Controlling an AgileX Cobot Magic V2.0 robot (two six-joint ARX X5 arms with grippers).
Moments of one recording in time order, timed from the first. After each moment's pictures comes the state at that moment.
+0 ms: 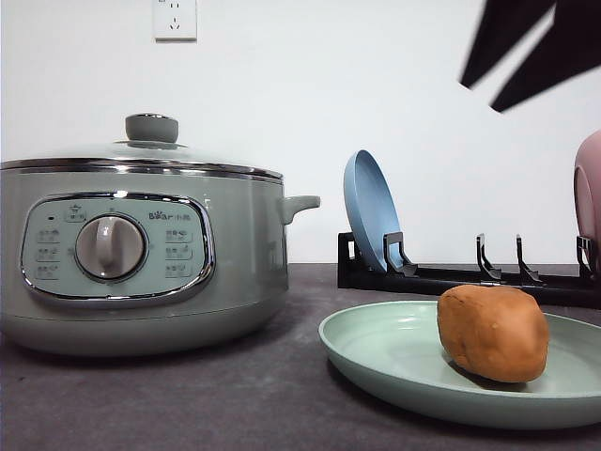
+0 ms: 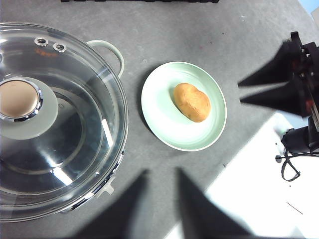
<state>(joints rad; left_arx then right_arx) -0.44 1.33 1.78 -1.38 0.43 0.05 0.60 0.95 0.90 -0.75 -0.24 0.23</state>
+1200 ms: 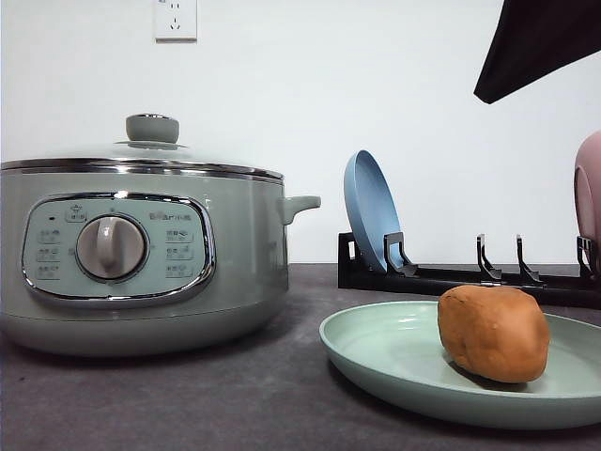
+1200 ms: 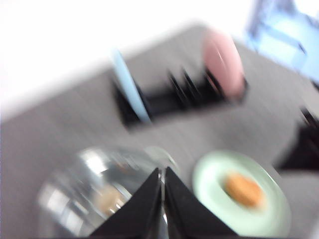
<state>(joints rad) -0.27 1.04 1.64 -0.93 0.42 0.20 0.60 0.95 0.90 -0.75 -0.24 0.23</state>
